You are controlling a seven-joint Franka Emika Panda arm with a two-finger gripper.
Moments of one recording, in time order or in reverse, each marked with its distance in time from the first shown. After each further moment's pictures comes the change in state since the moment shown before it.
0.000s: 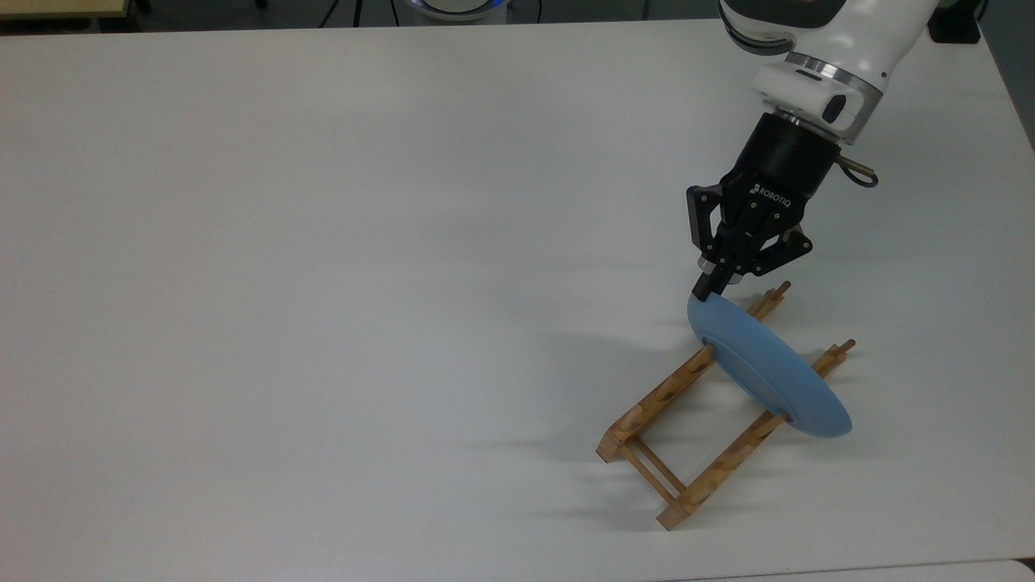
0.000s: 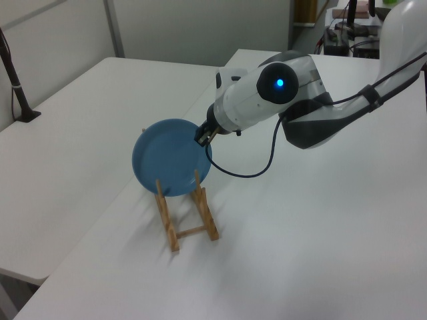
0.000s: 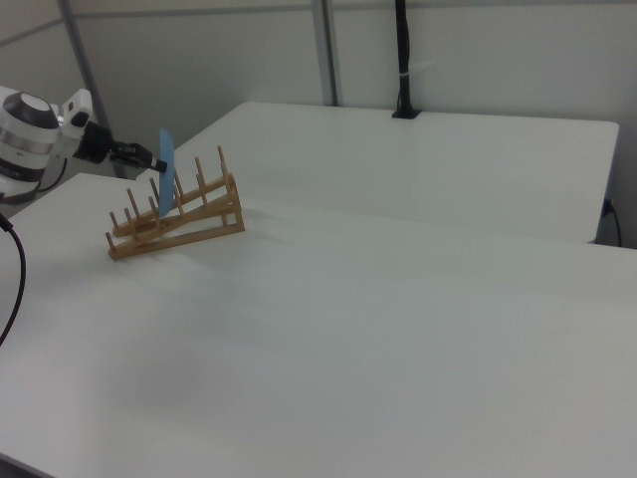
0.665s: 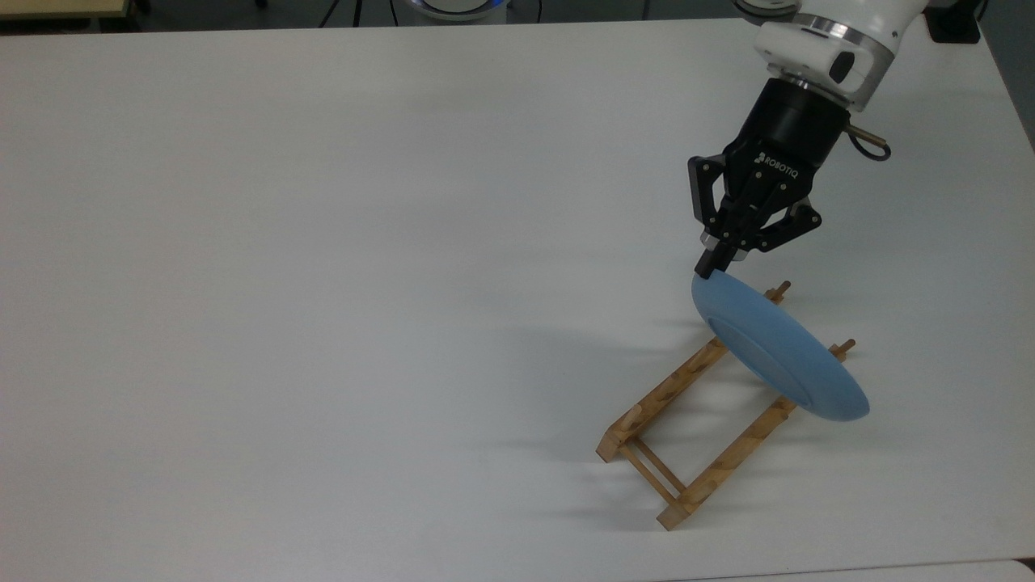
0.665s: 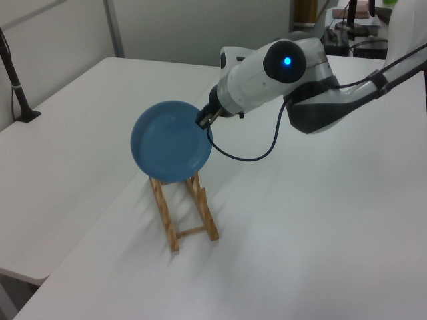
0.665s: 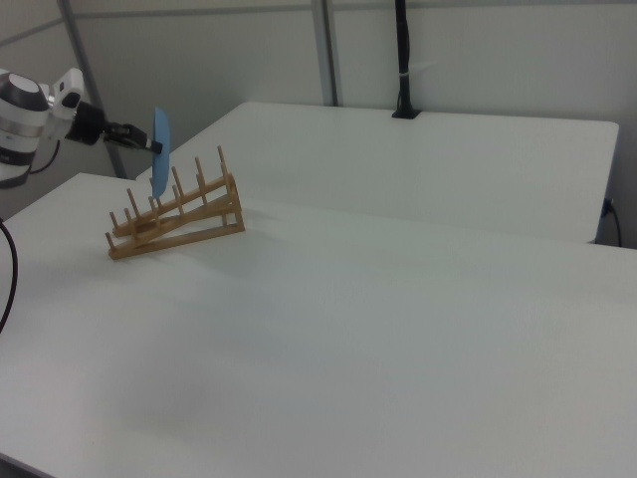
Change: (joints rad) arm -0.001 -0.059 0.000 -0.003 0.003 -0.021 -0.003
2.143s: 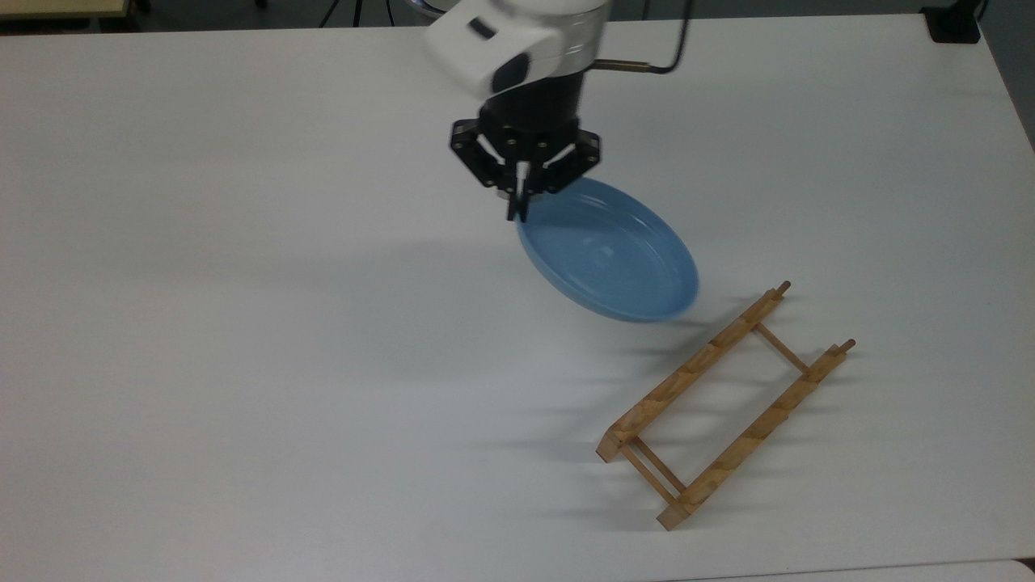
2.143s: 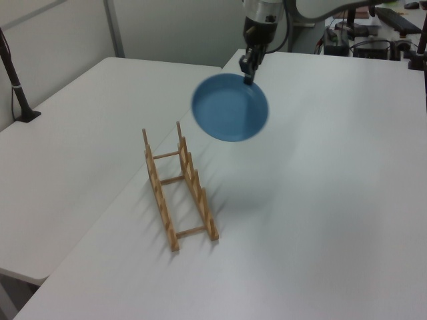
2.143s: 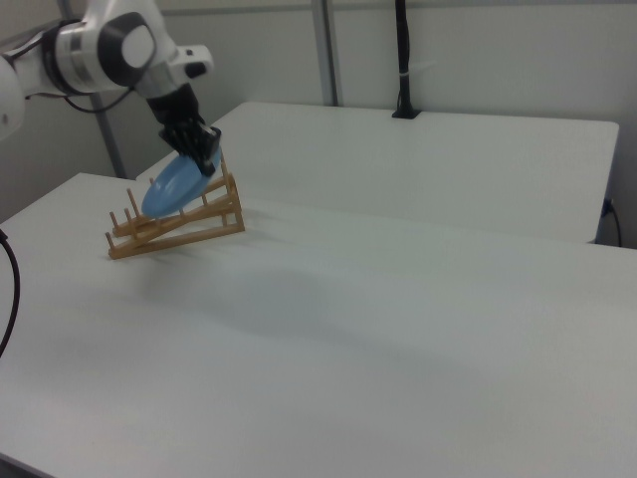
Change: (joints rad) arm -0.372 -0.170 -0.007 -0.017 0.887 -0.250 -0.903
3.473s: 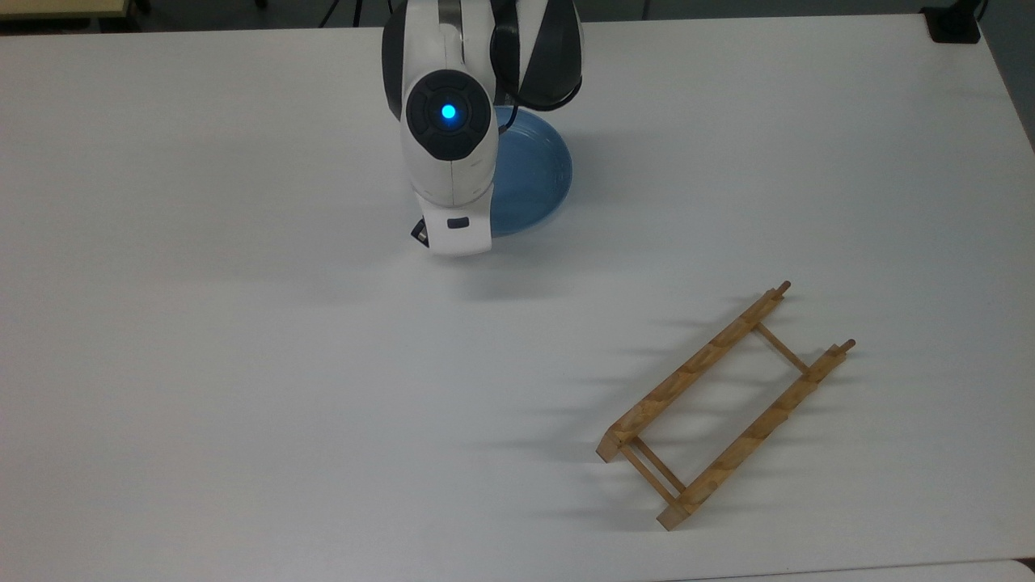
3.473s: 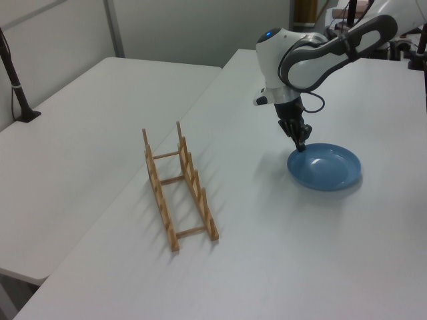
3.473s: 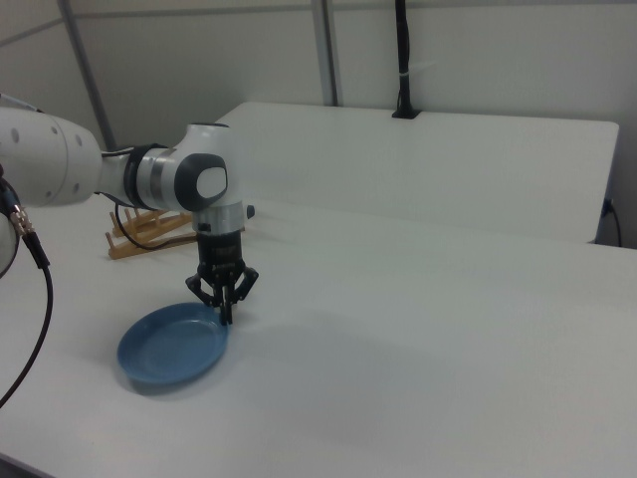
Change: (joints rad) arm -0.107 0.103 0.002 -0.349 0.048 -0.015 -1.060
